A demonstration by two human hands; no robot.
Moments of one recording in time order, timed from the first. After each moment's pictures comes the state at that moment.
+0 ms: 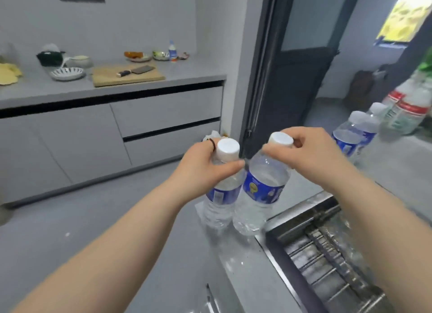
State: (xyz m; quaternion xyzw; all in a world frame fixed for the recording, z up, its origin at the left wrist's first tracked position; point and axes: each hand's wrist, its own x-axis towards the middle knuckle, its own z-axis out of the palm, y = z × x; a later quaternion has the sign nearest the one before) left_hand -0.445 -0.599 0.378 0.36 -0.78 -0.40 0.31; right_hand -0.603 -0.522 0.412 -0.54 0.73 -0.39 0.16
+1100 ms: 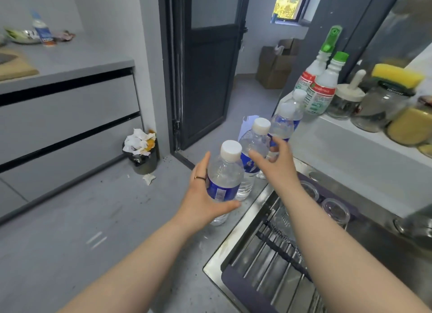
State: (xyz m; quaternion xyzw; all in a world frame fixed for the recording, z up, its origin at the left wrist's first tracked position) left_hand -0.588 -0.647 0.281 0.23 -0.75 -0.59 0.20; right_hand -0.731 -0.566 0.316 -0.23 0.83 -0.50 0.08
